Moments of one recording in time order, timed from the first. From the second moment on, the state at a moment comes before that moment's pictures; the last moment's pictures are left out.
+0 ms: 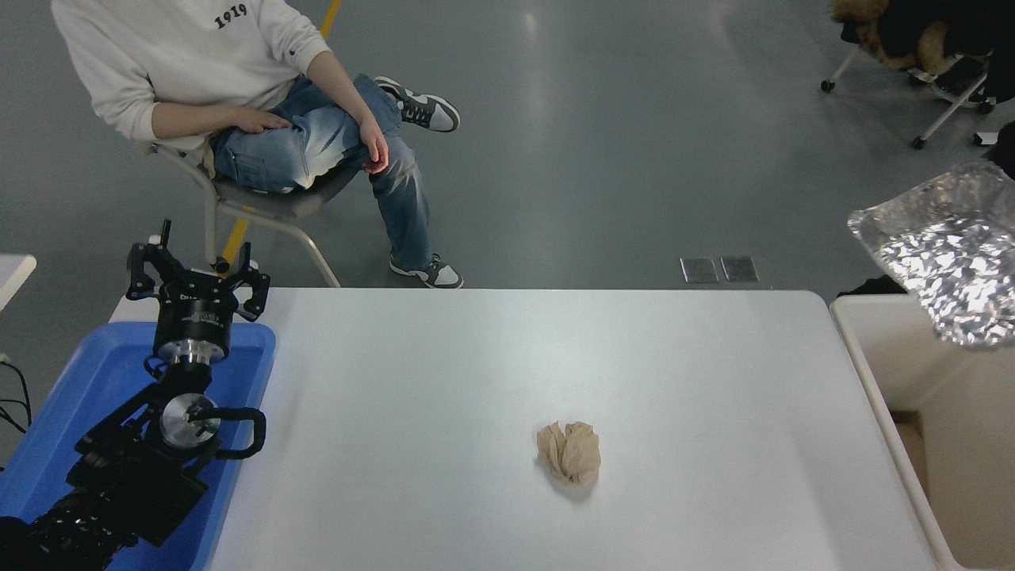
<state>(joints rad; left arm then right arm) -0.61 0.19 -0.97 -0.41 -0.12 -0.55 -0.56 1.96 -0.83 -1.53 0.89 -0.84 0.34 0.18</state>
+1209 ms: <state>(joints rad) -0.61 0.19 -0.97 -0.40 -0.12 -0.54 -0.56 0.77 -0.64 -0.65 0.36 -0.65 0.02 0.10</state>
